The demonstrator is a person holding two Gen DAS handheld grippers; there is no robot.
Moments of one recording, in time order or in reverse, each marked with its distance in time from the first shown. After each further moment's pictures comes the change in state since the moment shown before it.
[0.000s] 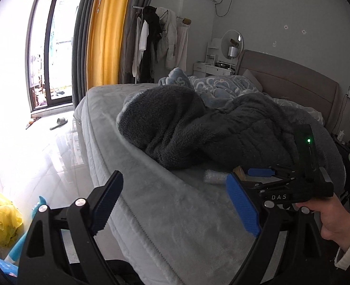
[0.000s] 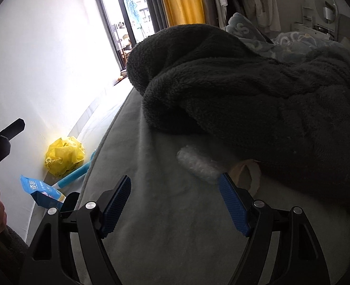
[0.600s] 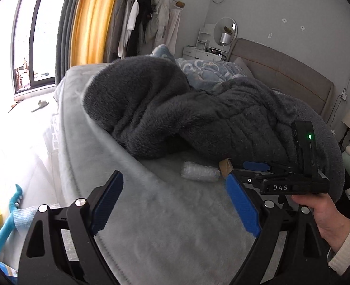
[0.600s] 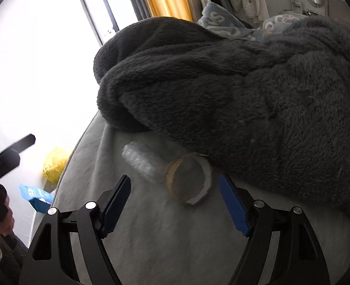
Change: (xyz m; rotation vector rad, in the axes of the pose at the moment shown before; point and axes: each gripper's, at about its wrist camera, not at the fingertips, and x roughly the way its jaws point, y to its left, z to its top) left arm 0.073 -0.027 -0.007 -0.040 0.102 -0.094; right arm 0.017 -0.074 -0.011 0.101 0.000 0.050
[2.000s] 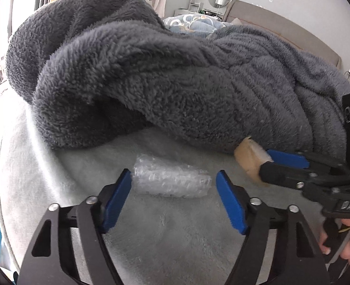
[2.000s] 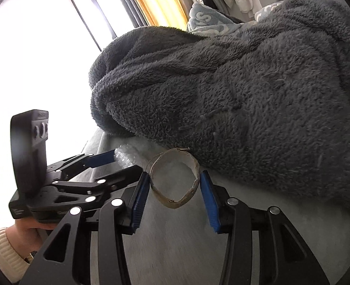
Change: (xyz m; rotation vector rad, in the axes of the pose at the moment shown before) left arm 0.142 -0.052 -0.007 0.044 0.218 -0.001; right arm -0.026 -0.033 -0.006 0.054 -0.026 0.049
